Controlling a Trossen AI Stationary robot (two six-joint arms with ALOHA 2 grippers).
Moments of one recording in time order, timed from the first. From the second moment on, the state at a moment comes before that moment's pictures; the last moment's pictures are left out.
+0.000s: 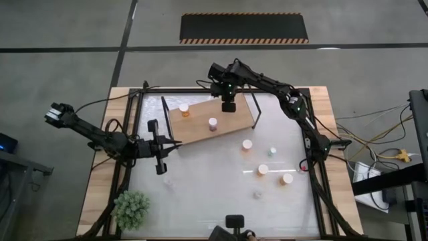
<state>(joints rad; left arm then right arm) -0.43 0.82 0.49 0.62 -0.53 0.51 -0.52 2.35 2.34 -1.36 0.00 -0.53</state>
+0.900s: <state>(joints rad) -0.43 0.83 0.49 0.62 -0.53 0.50 -0.45 2.20 2.34 -1.42 -0.11 -0.41</state>
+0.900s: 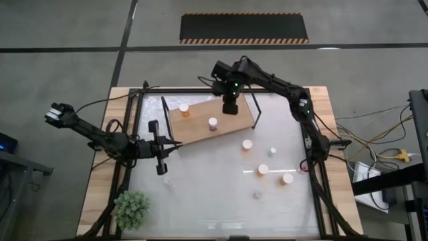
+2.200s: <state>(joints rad) -0.41 1.00 1.00 -1.37 -0.37 -0.72 0.18 1.22 0.85 -0.12 -0.15 -0.28</state>
